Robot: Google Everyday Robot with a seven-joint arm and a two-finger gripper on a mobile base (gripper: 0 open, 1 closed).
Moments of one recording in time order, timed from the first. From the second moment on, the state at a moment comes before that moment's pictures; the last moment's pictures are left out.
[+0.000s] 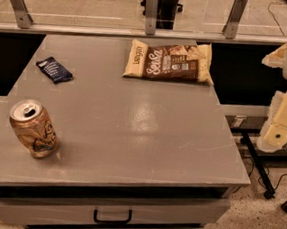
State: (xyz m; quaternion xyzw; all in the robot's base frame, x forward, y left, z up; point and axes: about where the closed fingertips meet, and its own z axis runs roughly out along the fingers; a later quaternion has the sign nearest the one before) arm 0.438 -0.217 0.977 -0.60 0.78 -0.04 0.16
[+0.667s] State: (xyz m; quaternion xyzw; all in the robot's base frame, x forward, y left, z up) arm 0.442 -0.211 0.977 -0.61 0.78 -0.03 0.17
